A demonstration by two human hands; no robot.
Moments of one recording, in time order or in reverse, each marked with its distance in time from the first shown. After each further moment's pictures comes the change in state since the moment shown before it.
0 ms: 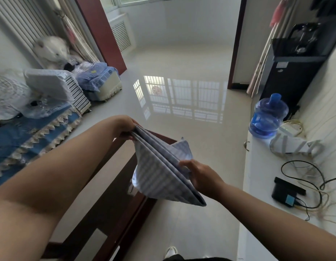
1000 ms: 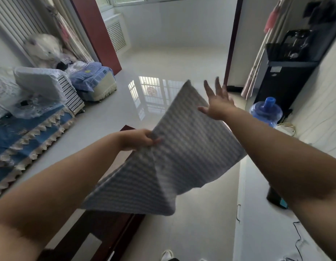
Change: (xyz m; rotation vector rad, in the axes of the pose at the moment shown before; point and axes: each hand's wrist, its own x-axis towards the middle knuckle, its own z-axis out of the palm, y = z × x) left_hand 0.016 -0.010 0.031 -0.115 -0.530 0.353; right_hand 0.165 0.064 -0.126 -0.330 -0.158 0.597
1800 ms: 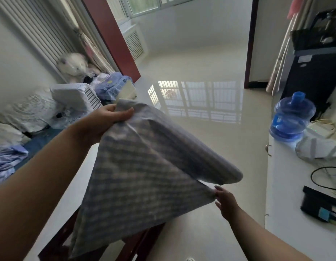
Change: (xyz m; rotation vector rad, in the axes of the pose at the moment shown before) left_hand -0.103 0.064 -0.040 -0.309 0.447 0.264; right_hand -0.137 0.047 0.249 1.519 -0.229 0.844
